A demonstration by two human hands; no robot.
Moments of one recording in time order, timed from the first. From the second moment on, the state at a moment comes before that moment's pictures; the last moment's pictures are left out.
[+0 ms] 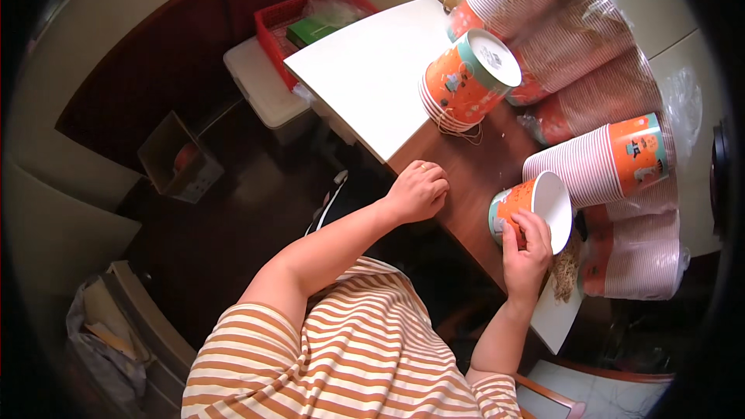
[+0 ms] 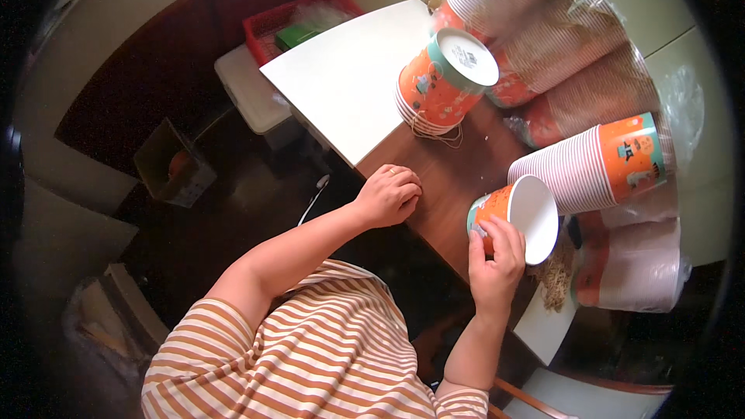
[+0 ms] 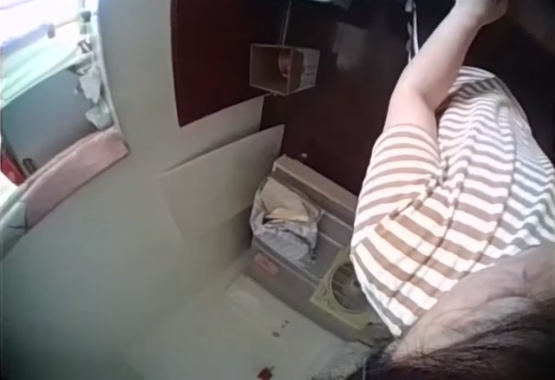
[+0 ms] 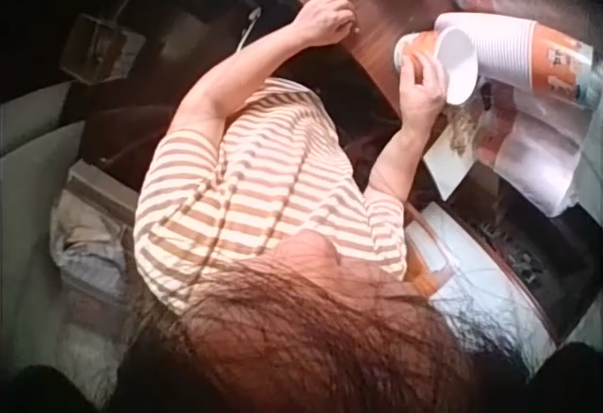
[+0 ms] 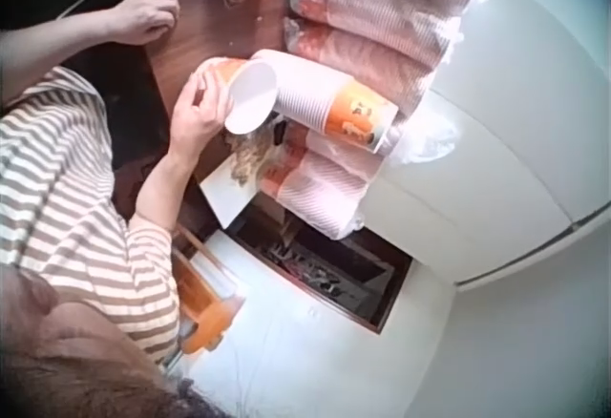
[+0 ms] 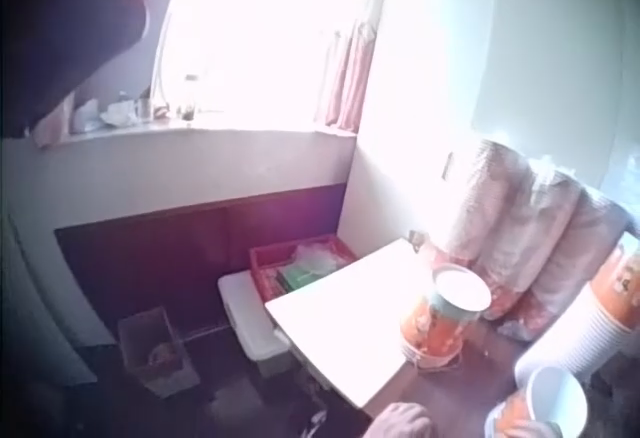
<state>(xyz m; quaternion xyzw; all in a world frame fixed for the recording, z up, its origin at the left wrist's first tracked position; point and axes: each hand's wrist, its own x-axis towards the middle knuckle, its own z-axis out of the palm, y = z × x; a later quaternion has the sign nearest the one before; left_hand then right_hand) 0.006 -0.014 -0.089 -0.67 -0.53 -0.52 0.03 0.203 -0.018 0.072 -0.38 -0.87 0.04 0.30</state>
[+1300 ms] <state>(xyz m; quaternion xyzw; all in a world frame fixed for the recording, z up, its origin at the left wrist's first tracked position) -0.080 0.085 -0.070 -0.54 -0.74 -0.38 -0.04 0.104 0.125 -0.083 -0.50 -0.81 0.06 0.30</state>
